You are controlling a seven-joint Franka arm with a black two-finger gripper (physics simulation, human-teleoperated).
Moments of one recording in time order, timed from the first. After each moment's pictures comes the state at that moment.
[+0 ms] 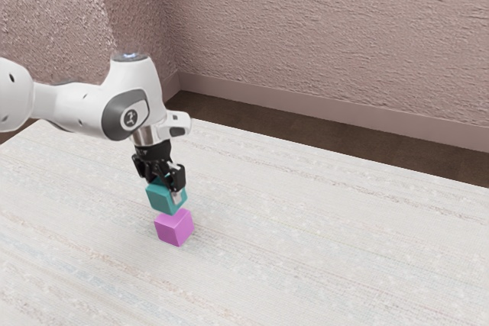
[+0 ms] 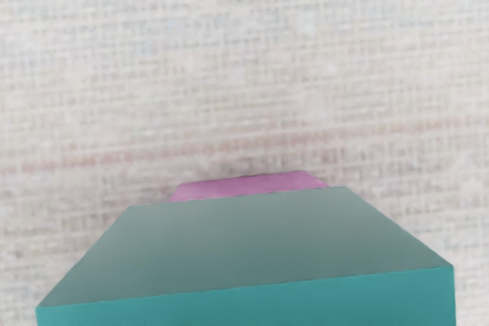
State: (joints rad) arm 0.04 0.11 -0.03 -2.12 -0.03 2.19 0.13
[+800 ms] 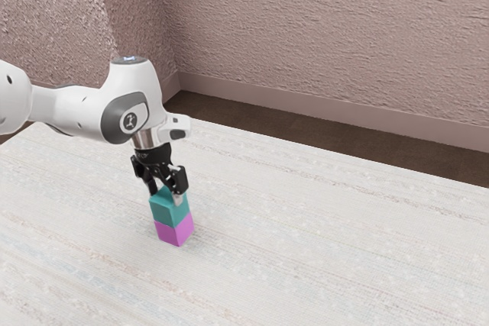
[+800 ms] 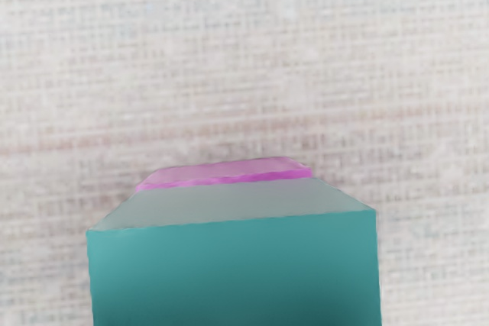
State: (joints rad) arm 0.04 0.09 -0.04 -2.15 -0.05 2.19 0.12
